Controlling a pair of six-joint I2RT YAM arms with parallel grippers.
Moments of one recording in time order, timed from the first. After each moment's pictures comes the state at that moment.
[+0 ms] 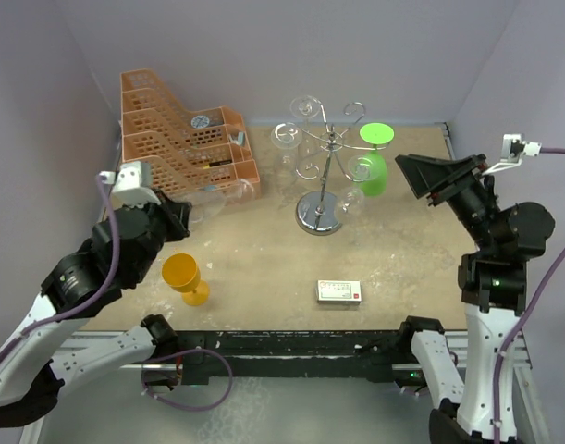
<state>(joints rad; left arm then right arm) -0.85 0.76 1.23 -0.87 -0.60 -0.60 -0.14 0.68 1.11 -0.13 -0.62 0.83</state>
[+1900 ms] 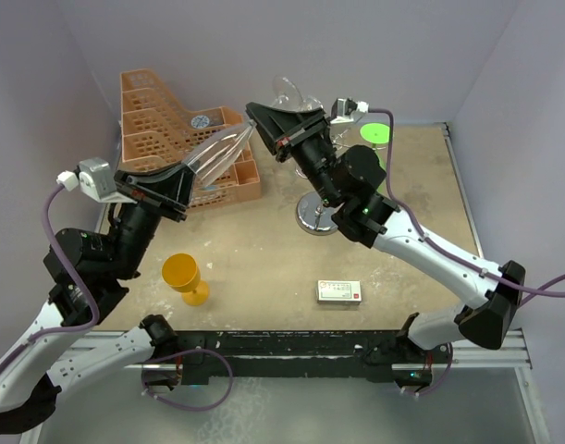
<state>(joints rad) -0.85 0.65 1.09 0.04 -0.35 -0.27 0.91 1.41 1.42 0.41 0.27 1.36</state>
